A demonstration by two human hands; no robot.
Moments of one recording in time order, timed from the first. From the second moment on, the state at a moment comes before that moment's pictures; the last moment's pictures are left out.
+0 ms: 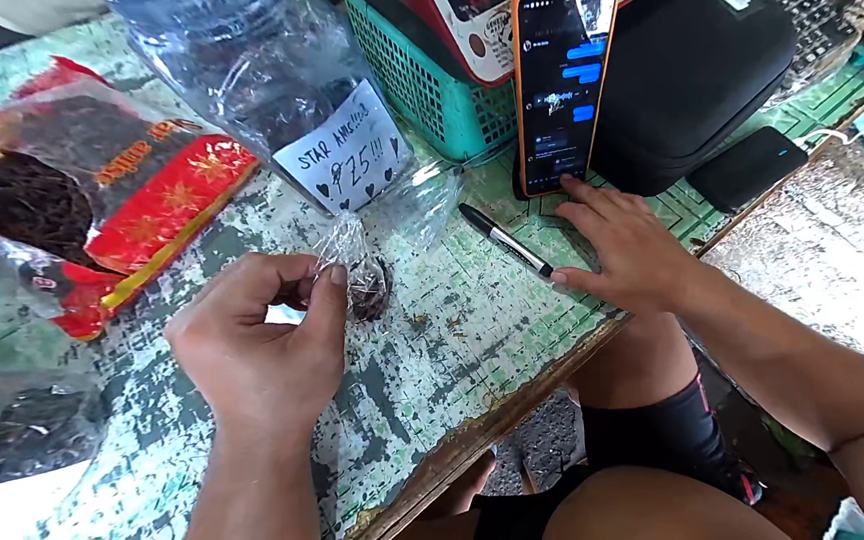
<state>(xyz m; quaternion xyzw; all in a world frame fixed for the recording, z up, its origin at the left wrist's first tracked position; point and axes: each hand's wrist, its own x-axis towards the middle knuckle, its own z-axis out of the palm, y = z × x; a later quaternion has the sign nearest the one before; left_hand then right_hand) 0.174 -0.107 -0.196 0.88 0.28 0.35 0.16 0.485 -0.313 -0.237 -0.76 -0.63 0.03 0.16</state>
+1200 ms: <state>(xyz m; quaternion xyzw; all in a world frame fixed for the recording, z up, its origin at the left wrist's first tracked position) 0.181 -0.115 -0.187 0.89 0.27 0.34 0.15 0.487 -0.312 -0.228 -0.76 -0.57 0.05 0.30</state>
